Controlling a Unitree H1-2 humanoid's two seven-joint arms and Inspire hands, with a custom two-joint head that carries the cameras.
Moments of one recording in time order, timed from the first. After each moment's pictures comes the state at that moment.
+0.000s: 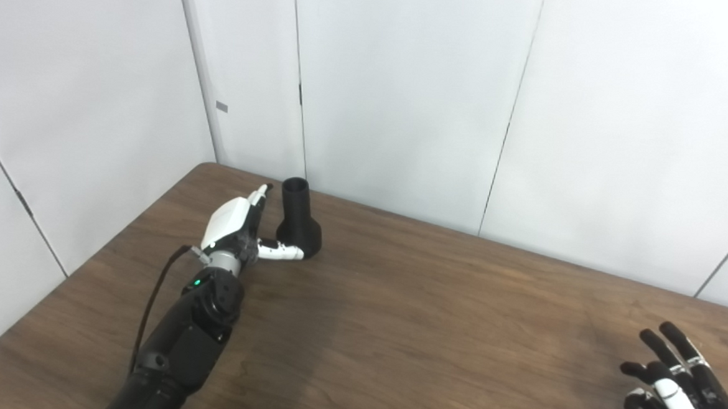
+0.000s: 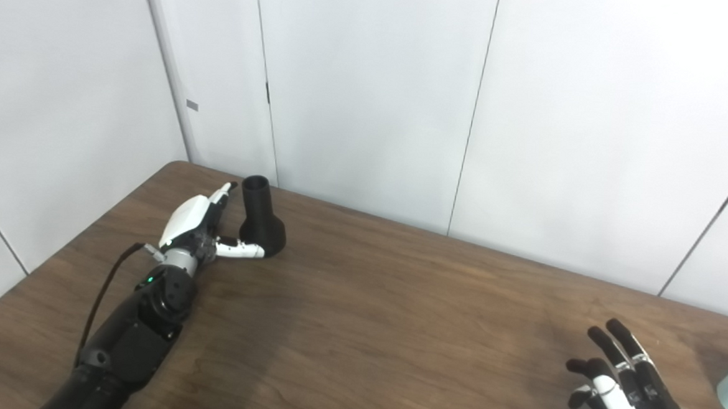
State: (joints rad) left arm -0.42 0.47 -0.01 0.35 0.54 0.26 0.08; right arm -0.07 -0.04 -0.14 -0.31 0.47 0.39 0.02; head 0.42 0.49
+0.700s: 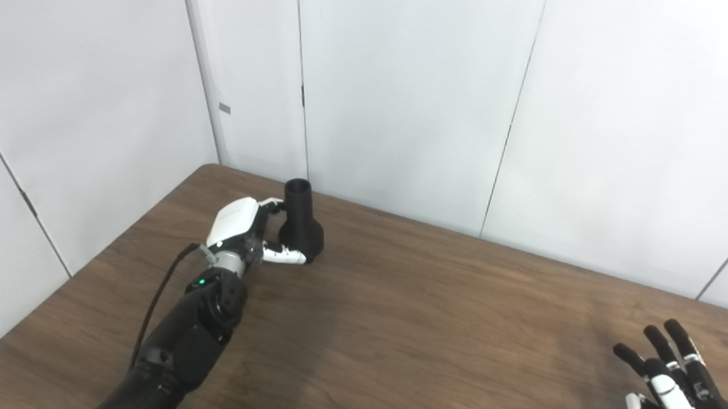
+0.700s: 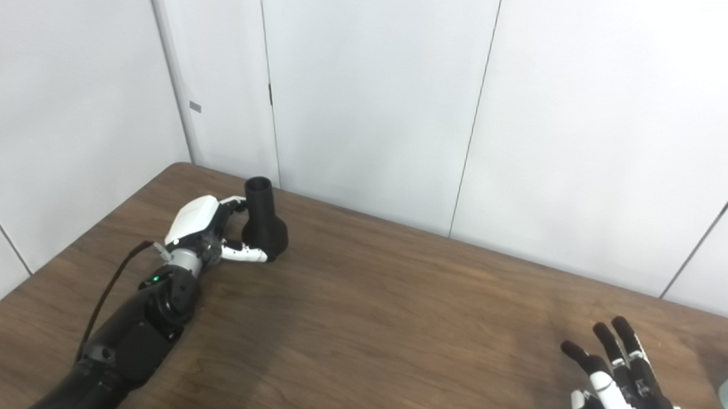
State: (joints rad) left arm -0.45 0.49 -0.10 0.42 0.59 0.24 0.11; right arm -0.07 -0.04 -0.14 -0.31 0.51 0.42 0.03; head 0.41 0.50
